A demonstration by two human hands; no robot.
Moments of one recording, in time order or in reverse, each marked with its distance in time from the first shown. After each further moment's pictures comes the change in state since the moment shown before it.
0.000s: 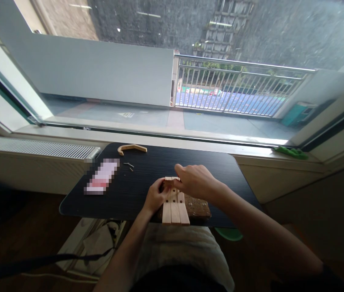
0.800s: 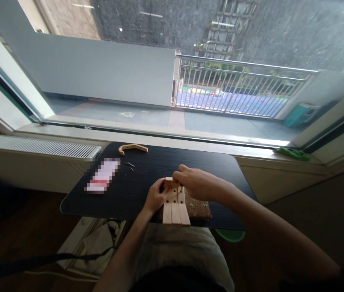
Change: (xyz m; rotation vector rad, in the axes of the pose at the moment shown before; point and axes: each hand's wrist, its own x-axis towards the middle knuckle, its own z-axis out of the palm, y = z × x) left_hand -0.001 -0.001 -0.001 -0.002 -0.020 -0.034; right_hand -0.004 0.021 0.008 0.091 0.050 -0.374
